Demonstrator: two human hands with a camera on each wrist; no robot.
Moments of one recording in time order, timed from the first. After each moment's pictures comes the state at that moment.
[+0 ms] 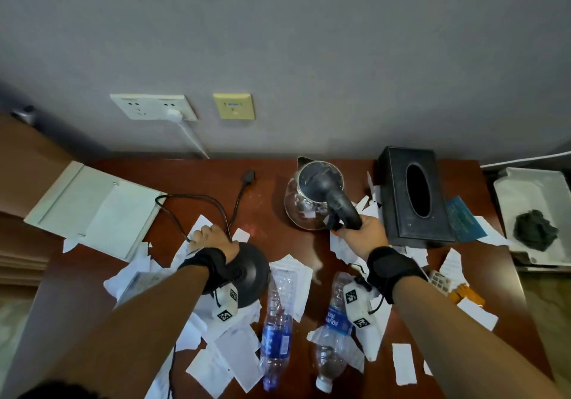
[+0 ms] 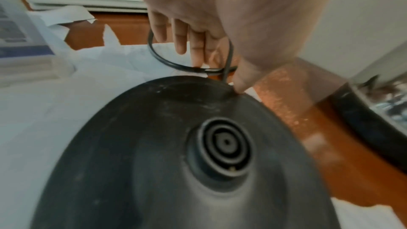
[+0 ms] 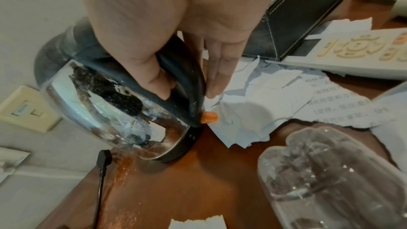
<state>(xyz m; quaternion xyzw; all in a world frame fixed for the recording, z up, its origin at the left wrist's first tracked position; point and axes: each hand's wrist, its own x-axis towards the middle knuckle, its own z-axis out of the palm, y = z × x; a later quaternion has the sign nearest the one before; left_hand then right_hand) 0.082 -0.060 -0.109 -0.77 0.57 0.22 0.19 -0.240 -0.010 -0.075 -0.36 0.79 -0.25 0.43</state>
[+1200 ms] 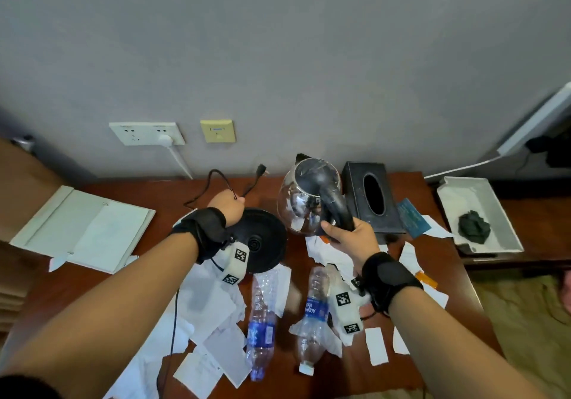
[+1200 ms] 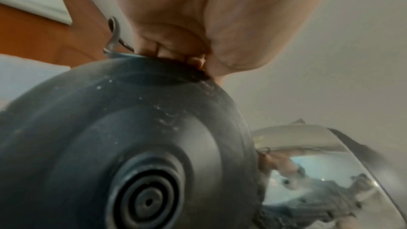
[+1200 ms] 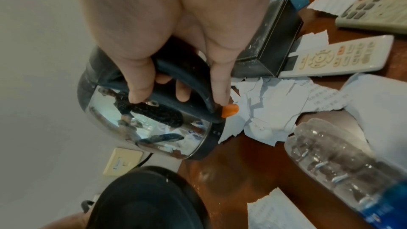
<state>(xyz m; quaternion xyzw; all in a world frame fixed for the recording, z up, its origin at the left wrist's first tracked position) 0.022 -0.082 0.036 -0.66 0.65 0.37 -0.03 -0.230 0.056 0.021 -0.26 0.68 -0.47 0.50</state>
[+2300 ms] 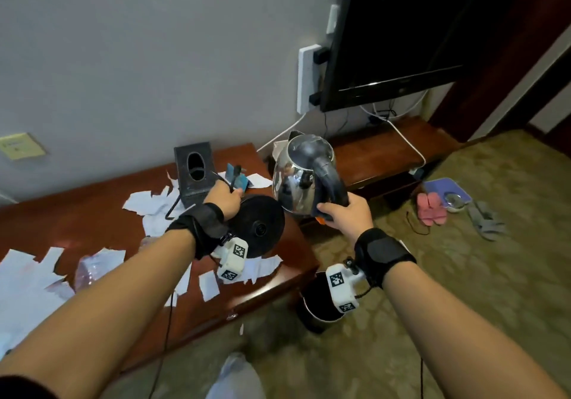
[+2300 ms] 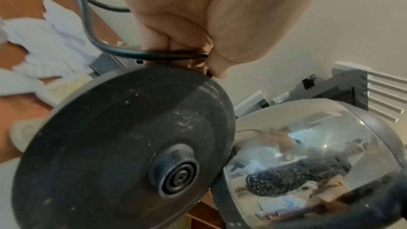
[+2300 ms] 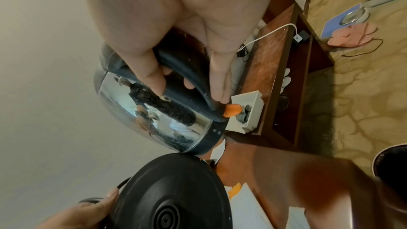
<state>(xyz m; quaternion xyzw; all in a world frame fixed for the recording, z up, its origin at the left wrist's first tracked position) -0.362 0.204 0.078 -0.54 0.72 0.41 -0.11 -0.552 0.404 0.107 -0.21 0.72 -0.56 0.35</state>
